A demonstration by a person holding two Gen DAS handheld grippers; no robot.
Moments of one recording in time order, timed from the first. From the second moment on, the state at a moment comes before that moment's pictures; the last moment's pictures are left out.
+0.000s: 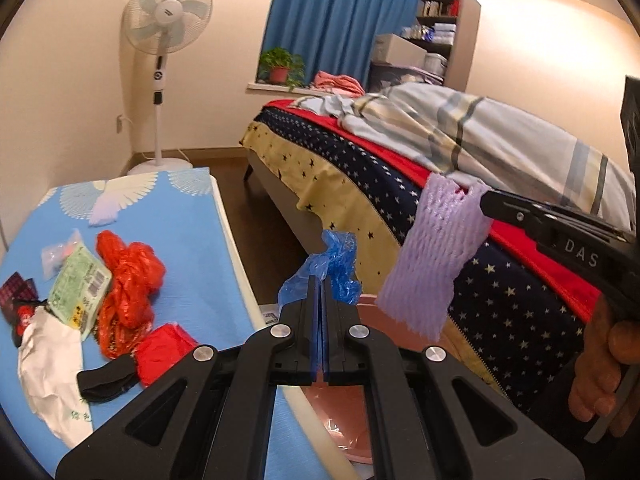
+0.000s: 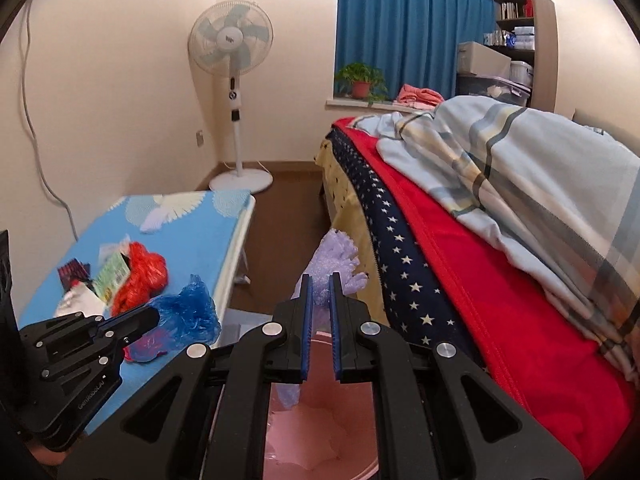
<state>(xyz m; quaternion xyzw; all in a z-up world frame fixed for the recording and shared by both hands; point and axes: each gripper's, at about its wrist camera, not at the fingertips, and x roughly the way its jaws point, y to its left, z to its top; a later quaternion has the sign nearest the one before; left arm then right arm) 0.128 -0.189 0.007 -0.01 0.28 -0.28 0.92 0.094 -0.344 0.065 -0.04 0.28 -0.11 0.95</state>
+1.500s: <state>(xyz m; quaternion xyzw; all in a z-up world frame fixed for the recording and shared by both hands) 0.138 -0.176 0.002 -0.05 0.31 -0.28 0.91 0.089 -0.352 0.064 -0.01 0.27 -0.13 0.95</state>
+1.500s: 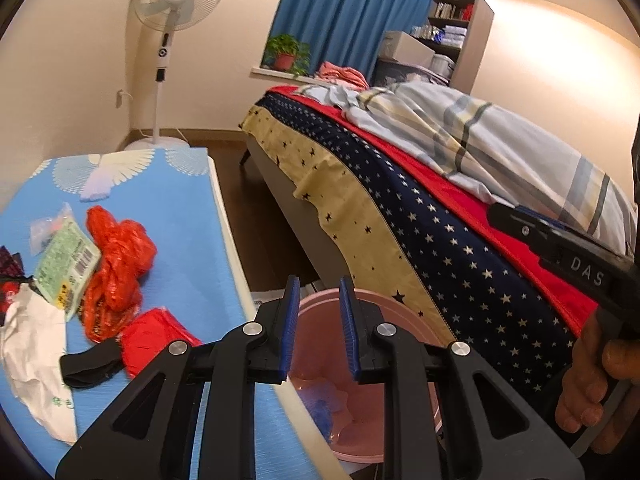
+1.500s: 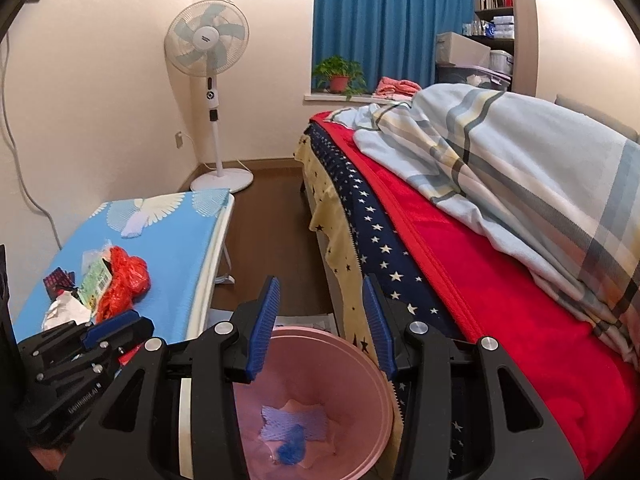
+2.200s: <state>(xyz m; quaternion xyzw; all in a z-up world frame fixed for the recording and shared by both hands) 0.177 -0.069 0.101 -0.06 0.25 -0.23 0.94 0.125 -0.280 0.120 0.00 0.23 0.02 0.97</state>
